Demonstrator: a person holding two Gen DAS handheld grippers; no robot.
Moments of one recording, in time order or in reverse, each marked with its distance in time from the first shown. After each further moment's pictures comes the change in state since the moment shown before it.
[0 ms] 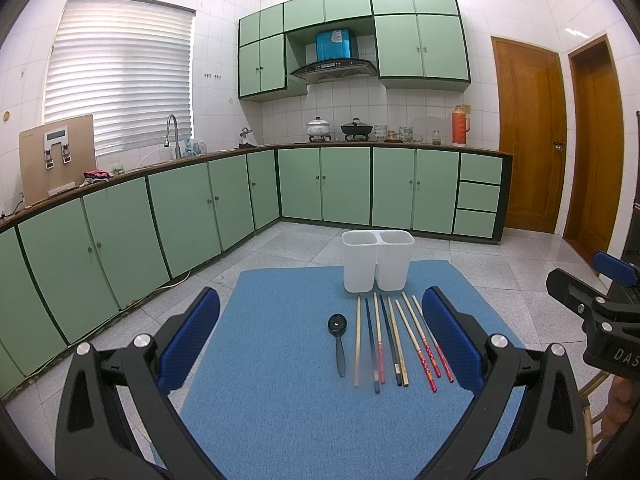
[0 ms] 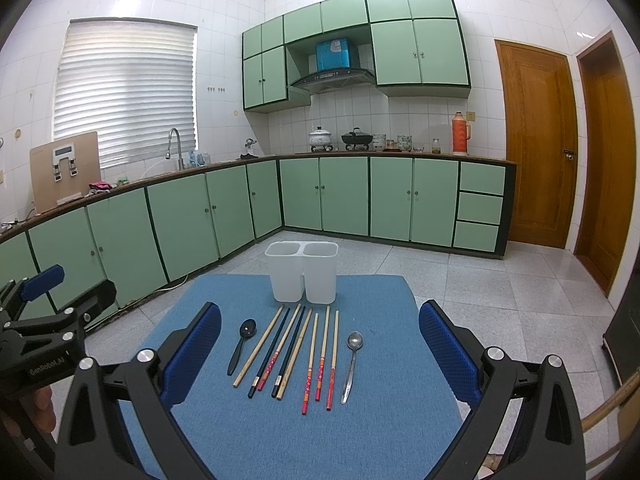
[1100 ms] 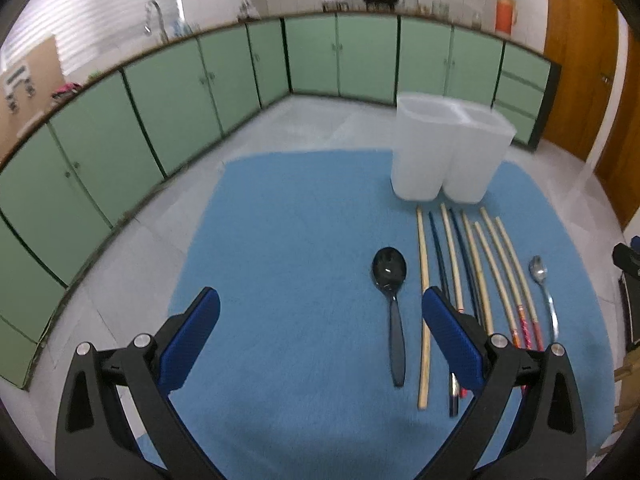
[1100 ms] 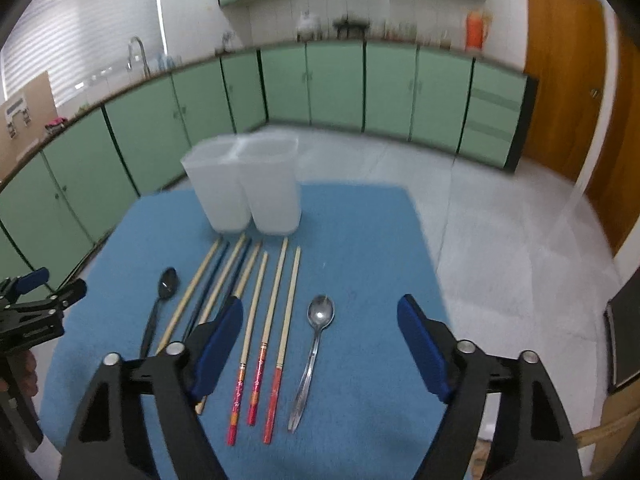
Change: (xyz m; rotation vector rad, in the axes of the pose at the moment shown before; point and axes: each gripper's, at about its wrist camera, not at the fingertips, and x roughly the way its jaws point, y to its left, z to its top) left arm 0.249 0.042 -0.031 -0.010 0.535 0.038; right arm 0.232 -0.062 -0.017 0.021 0.462 -0.005
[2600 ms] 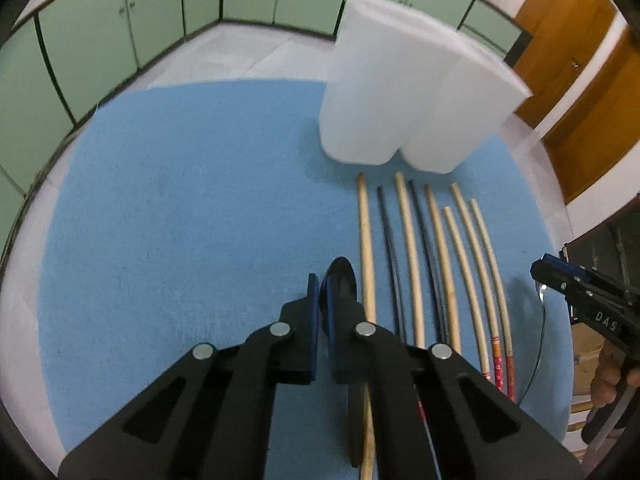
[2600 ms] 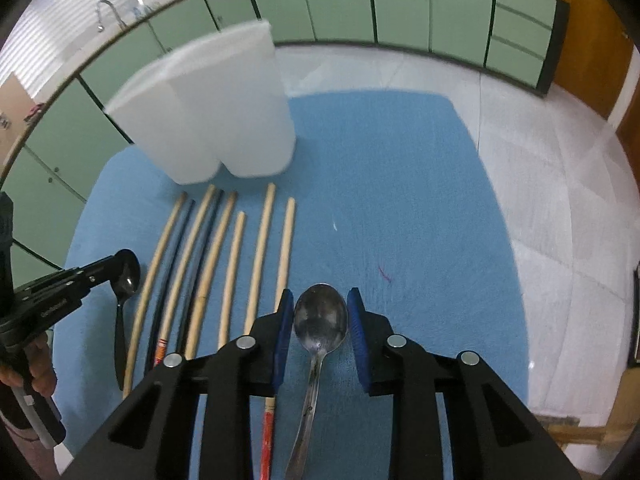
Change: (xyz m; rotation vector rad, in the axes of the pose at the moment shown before) left arm 0.094 -0.033 0.029 0.005 0.215 -0.287; right arm 0.104 -0.014 0.017 0.064 0.283 0.078
